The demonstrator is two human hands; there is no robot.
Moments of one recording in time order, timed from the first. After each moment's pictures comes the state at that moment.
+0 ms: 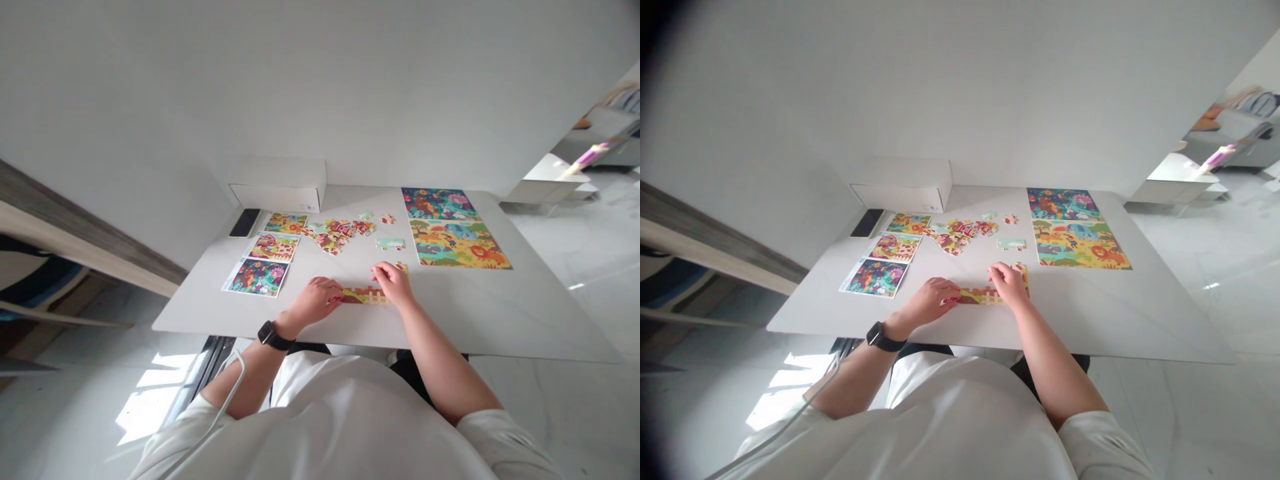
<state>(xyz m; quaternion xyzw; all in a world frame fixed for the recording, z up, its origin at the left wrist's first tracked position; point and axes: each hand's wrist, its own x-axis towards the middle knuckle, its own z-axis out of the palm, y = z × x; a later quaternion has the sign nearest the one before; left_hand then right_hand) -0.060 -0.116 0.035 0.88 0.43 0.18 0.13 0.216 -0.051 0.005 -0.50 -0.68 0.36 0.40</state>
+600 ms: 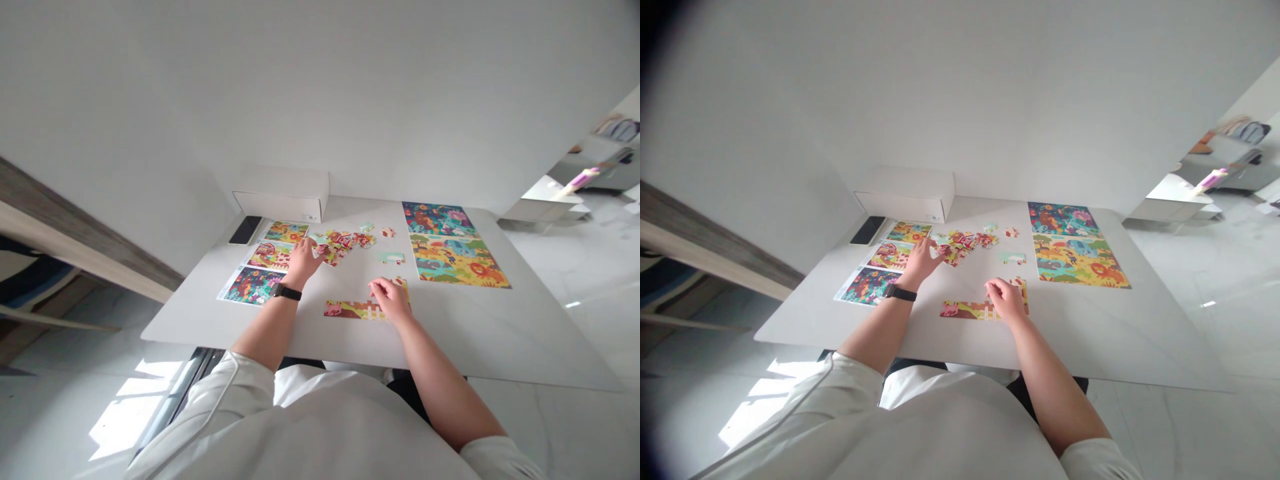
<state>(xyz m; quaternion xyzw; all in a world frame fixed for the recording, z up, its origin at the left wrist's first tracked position) -0.090 0.010 0.033 0.65 0.66 0.38 0.05 0.215 -0.051 0.001 -0.50 -0.70 0.35 0.38</state>
